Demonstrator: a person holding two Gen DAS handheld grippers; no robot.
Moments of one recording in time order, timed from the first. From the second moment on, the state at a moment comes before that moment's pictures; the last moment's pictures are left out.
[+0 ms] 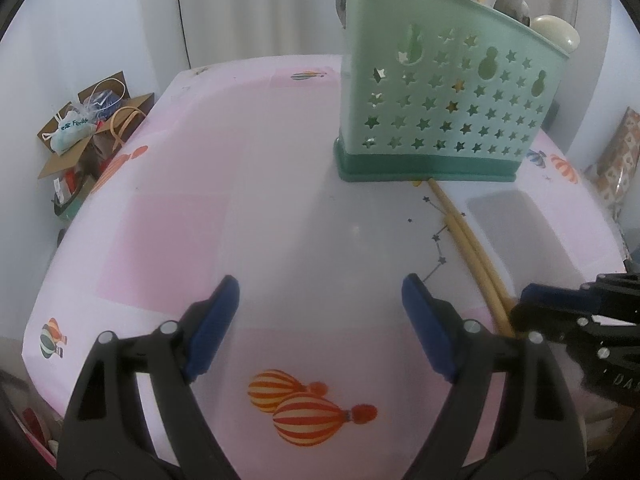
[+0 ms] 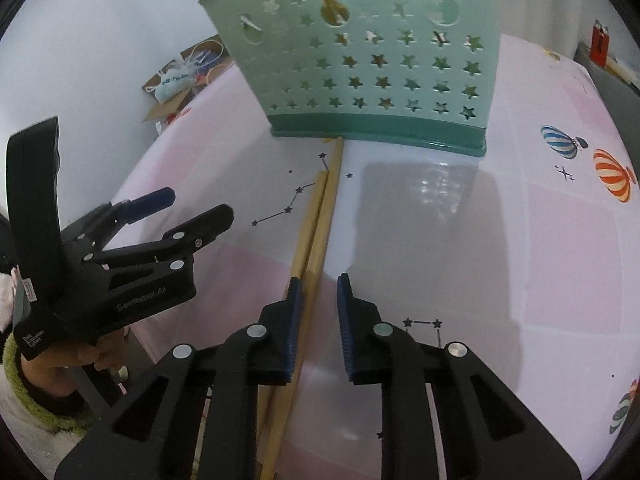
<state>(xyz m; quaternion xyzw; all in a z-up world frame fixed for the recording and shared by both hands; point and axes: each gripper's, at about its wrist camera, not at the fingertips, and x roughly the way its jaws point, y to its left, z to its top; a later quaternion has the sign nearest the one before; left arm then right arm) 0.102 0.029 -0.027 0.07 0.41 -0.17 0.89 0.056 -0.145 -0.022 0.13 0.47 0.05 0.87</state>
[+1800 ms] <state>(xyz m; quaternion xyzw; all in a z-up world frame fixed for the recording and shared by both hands) 0.092 -0.001 -0.022 0.11 0.42 -0.25 0.86 0.054 -0.188 -0.022 0.12 0.47 -0.05 0.87</state>
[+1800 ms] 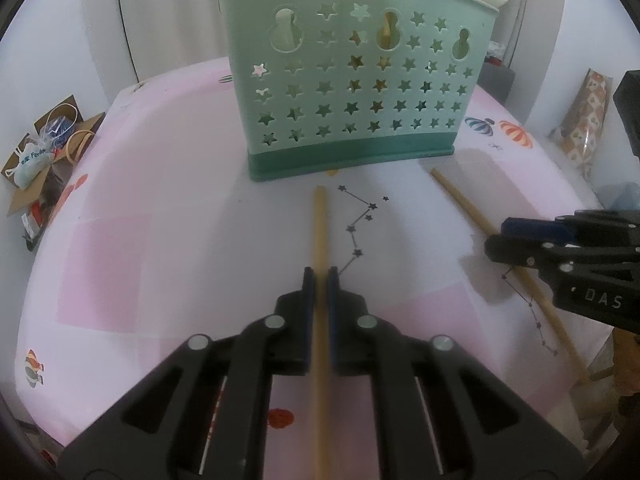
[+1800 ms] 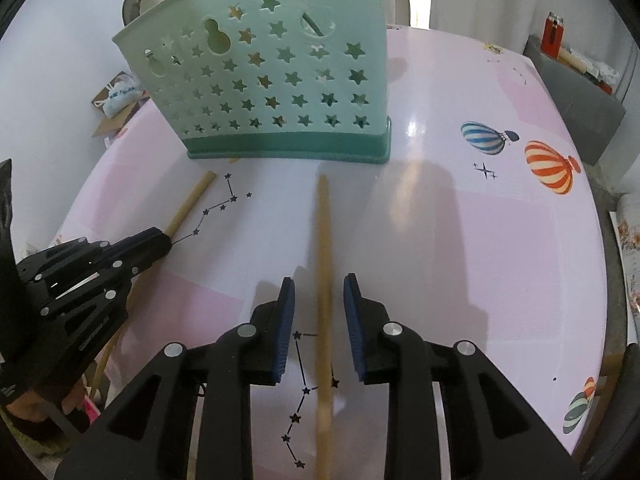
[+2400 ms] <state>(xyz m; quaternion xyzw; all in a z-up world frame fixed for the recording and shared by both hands) 0.094 -0.002 -0.022 0.11 0.42 -0.25 0.86 0.056 -0.189 -0.022 0.11 0.47 -0.06 0.87</state>
